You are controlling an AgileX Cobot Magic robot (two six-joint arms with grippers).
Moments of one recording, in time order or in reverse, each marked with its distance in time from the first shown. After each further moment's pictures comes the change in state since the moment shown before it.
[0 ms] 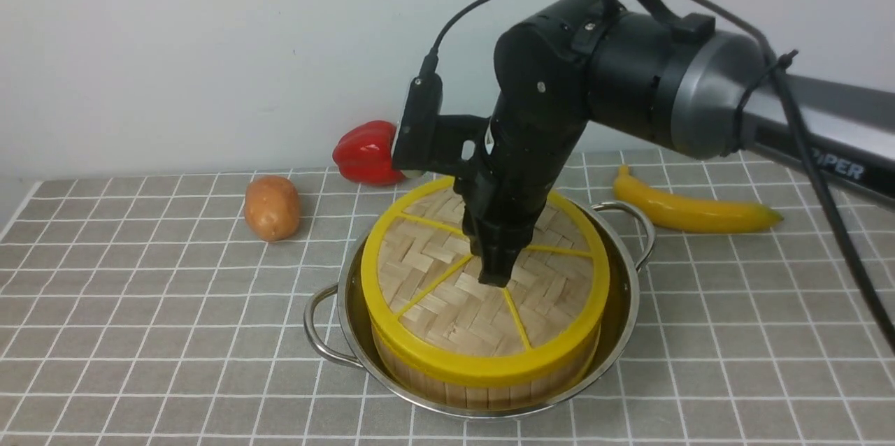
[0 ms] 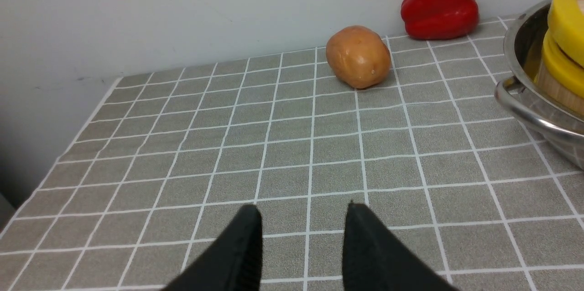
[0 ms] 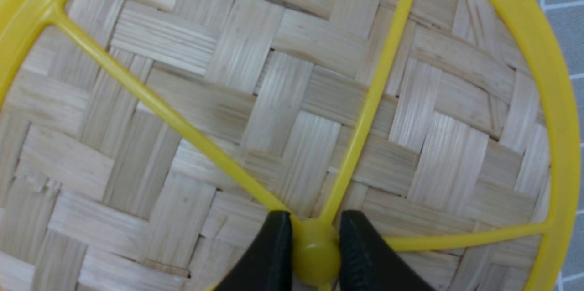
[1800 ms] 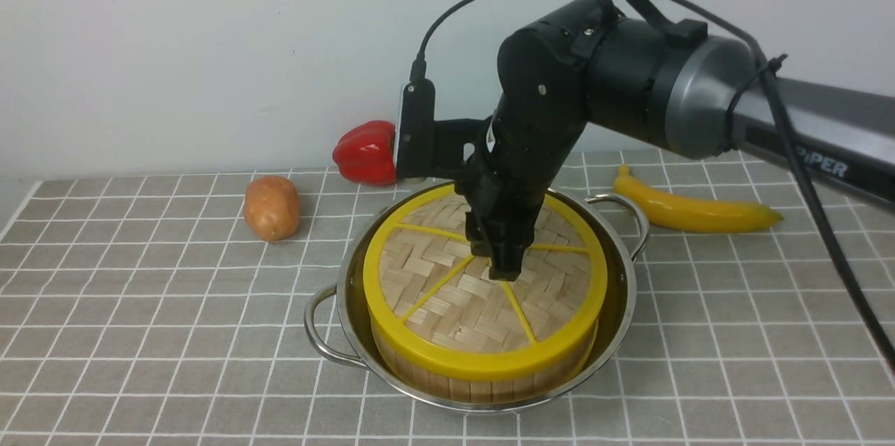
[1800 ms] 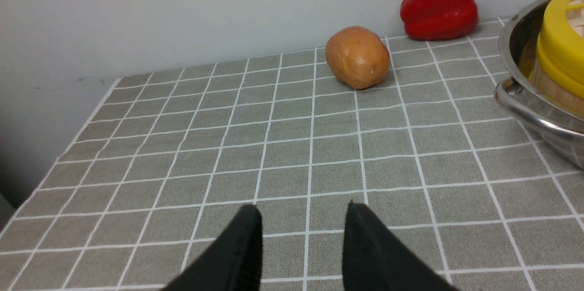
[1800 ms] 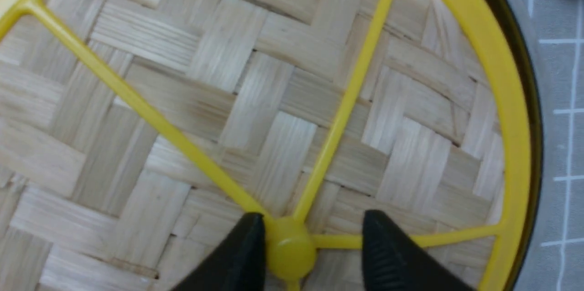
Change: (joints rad) right arm -0.019 0.016 -0.008 0.000 -0.047 -0.121; left arm 0.000 0.000 0.000 0.000 0.000 0.000
